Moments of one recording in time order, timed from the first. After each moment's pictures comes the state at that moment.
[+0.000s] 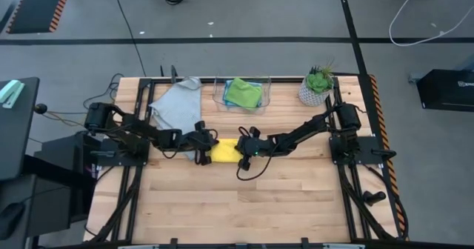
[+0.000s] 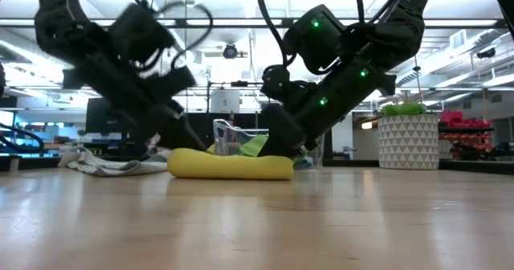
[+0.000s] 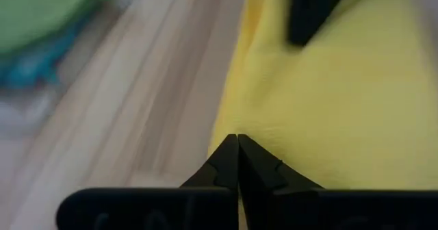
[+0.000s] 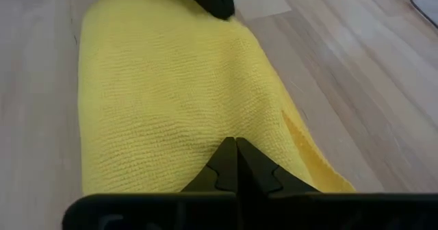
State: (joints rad) left arm -0.03 1.62 0.43 0.53 -0.32 0.01; right arm 0.08 1.98 0.91 0.33 0.32 0.28
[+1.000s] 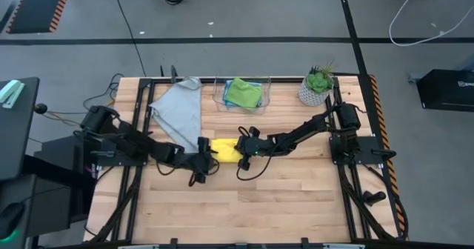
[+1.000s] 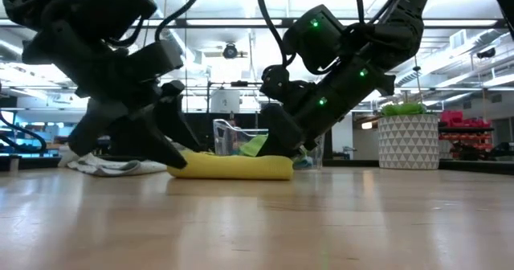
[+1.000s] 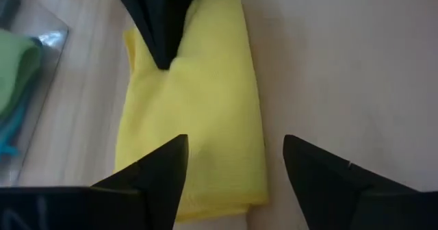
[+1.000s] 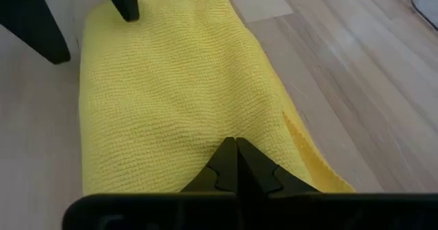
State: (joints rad) left arm -0.31 1.59 0.53 0.29 -0.46 0.13; right arm 0.08 1.98 0.91 0.34 0.31 0.27
